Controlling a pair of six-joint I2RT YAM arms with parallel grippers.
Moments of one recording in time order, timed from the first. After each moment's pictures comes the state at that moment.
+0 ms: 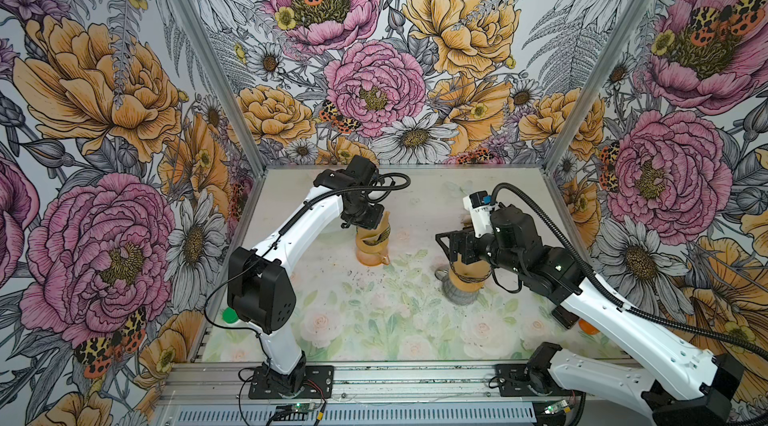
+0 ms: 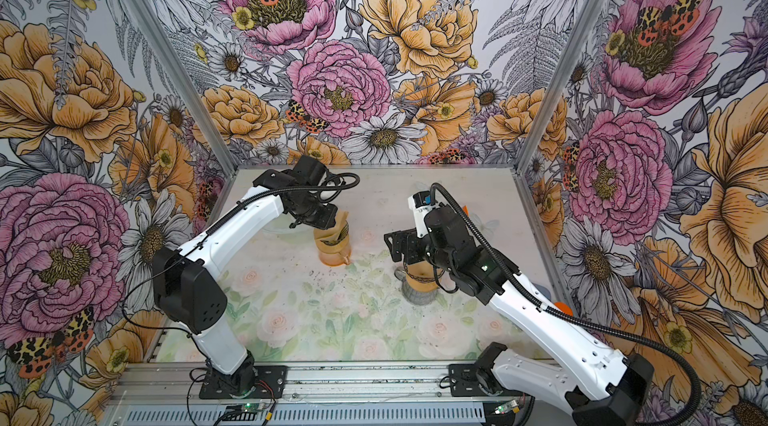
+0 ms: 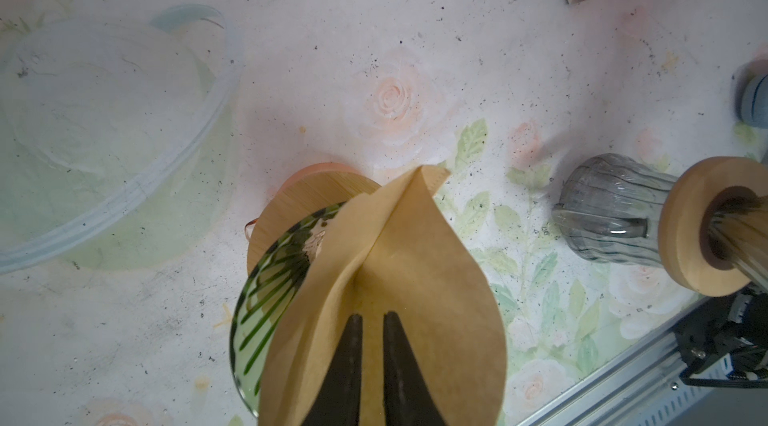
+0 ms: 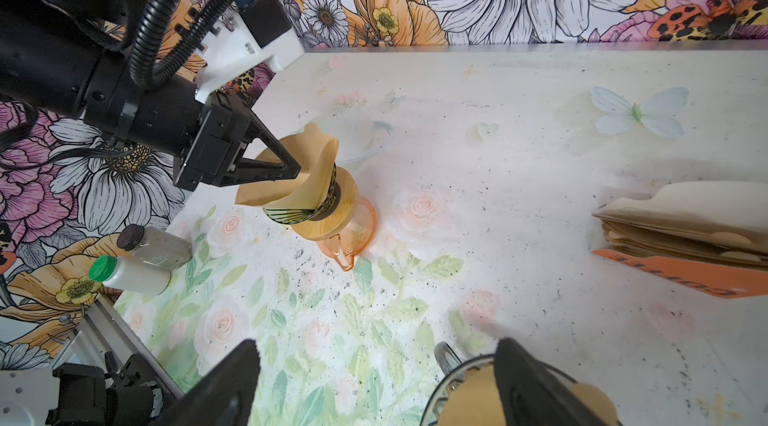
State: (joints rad) left arm -0.45 1.74 1.67 -1.11 0.14 -0.06; right arm 0.70 1.03 1.05 -0.58 0.00 0.40
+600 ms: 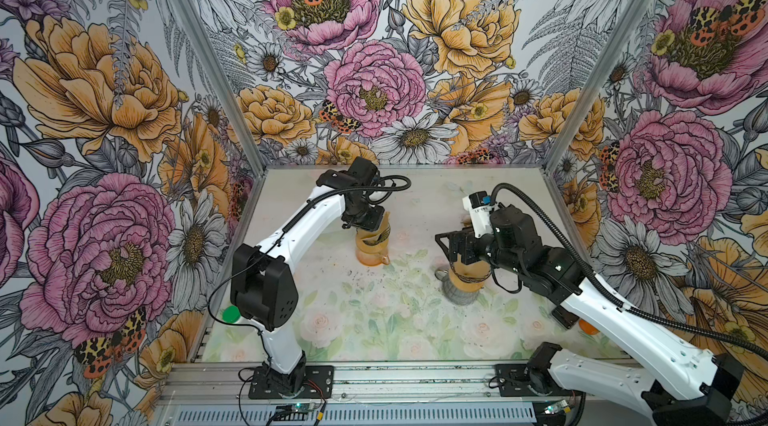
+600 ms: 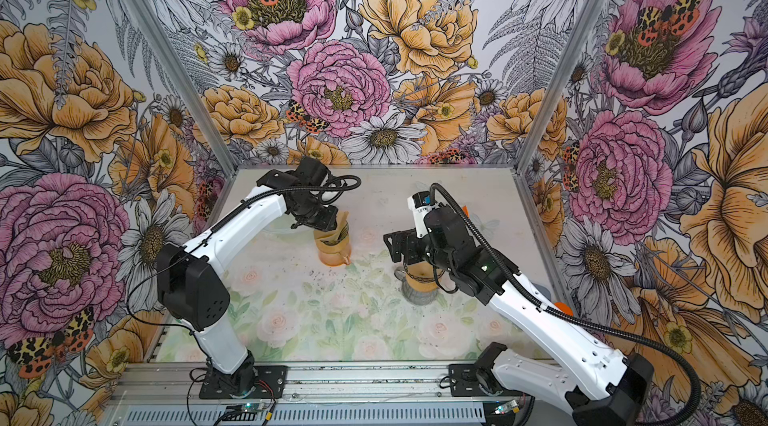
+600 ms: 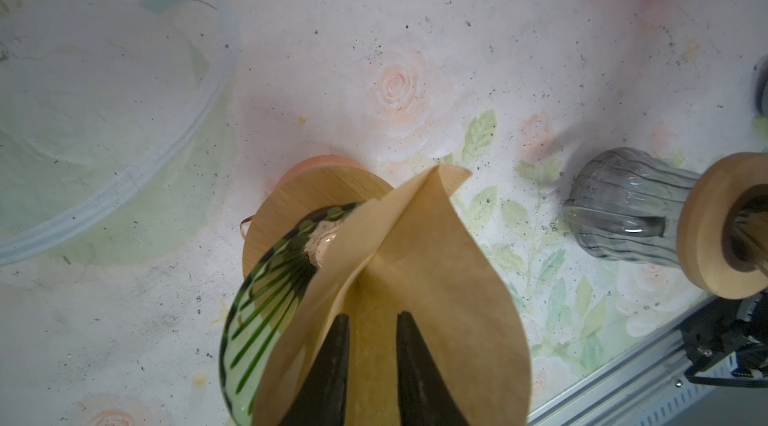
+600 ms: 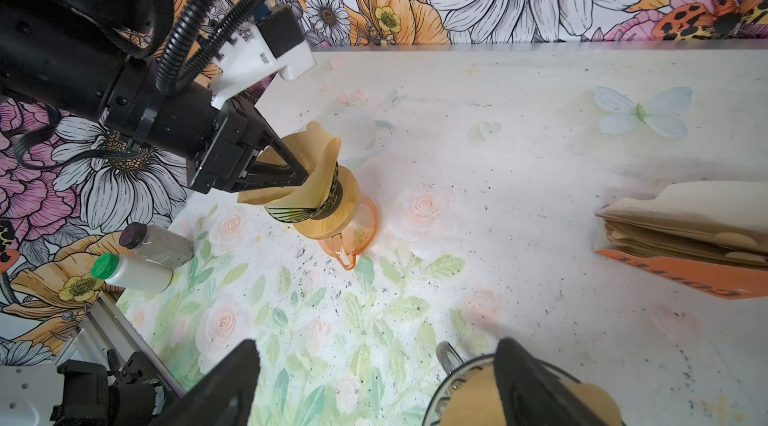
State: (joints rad) left arm -0.45 1.77 1.67 -1.12 0.14 -0.06; right arm 0.70 1.03 1.05 -0.58 -0.01 0.40
